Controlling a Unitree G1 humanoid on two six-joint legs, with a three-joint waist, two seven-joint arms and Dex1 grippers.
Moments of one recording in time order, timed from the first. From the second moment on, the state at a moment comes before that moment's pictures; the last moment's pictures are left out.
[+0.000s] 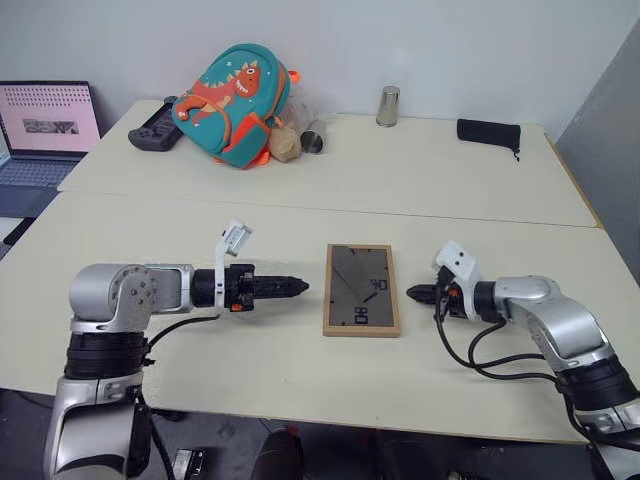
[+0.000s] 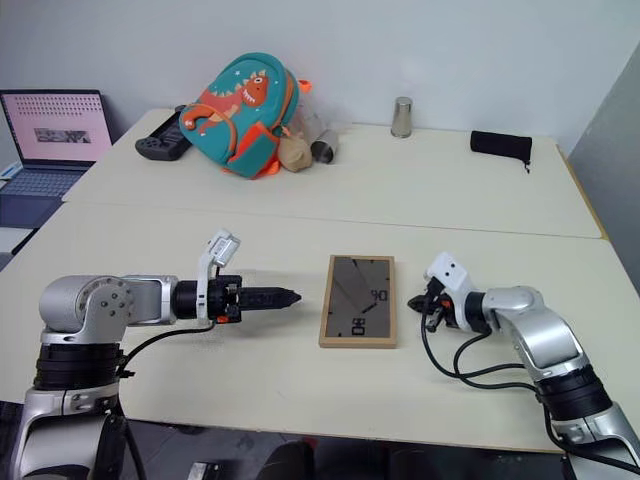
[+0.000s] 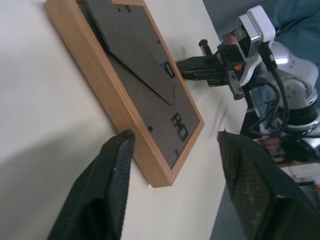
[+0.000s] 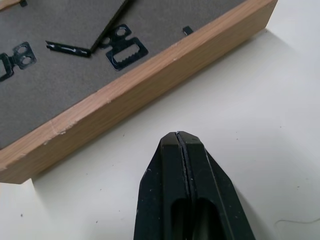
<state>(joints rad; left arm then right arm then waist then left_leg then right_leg) -0.59 0.62 0.15 0.06 -0.74 1.48 -0.95 -0.44 -0.65 0.19 -0.07 0.26 0.69 0.88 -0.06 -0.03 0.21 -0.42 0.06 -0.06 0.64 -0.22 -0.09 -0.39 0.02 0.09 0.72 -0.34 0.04</state>
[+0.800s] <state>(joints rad) -0.66 0.55 -0.02 0.26 -0.70 1.34 -0.93 -0.51 -0.52 0.24 -0.06 0.22 0.69 0.83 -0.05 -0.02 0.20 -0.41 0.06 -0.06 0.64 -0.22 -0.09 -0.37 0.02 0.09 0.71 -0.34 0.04</state>
